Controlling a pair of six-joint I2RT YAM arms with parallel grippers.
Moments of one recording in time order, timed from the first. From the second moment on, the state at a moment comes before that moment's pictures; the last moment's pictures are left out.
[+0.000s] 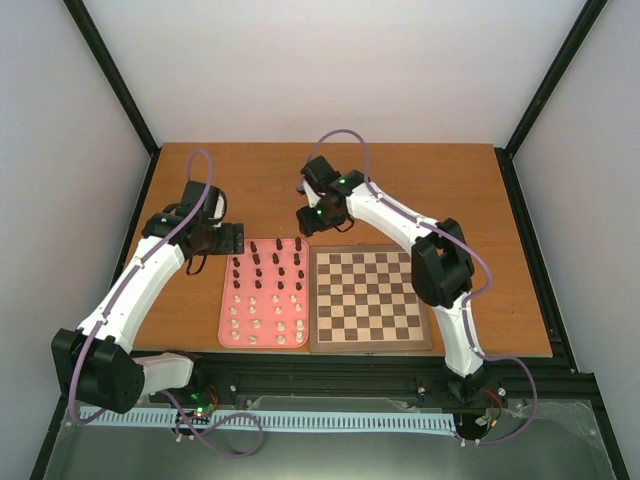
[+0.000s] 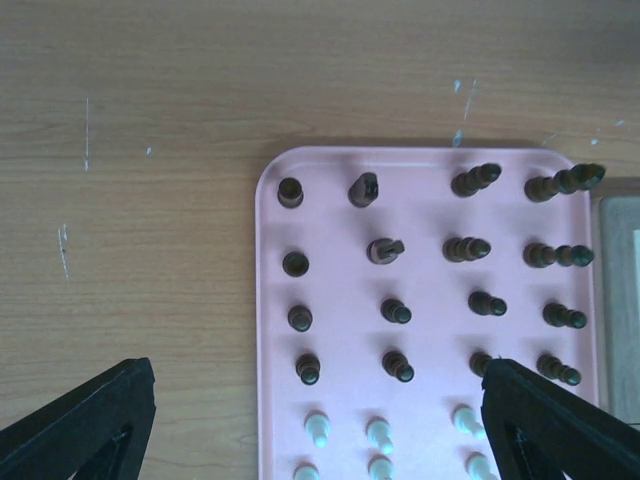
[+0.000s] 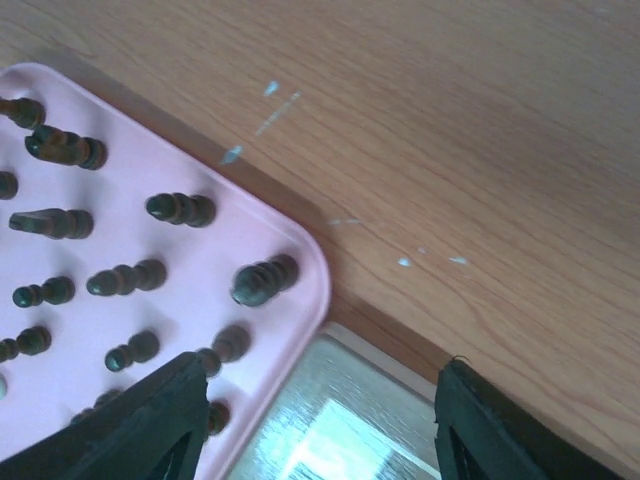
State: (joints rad) left arm -0.24 1.23 1.13 -0.94 -0.07 -0.28; right arm 0.68 2.11 1.87 -0.88 -0.14 0.20
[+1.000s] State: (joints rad) left arm -0.24 1.27 1.07 -0.91 -0.07 -0.27; right arm 0.77 2.39 2.20 -1.08 -0.12 0.22
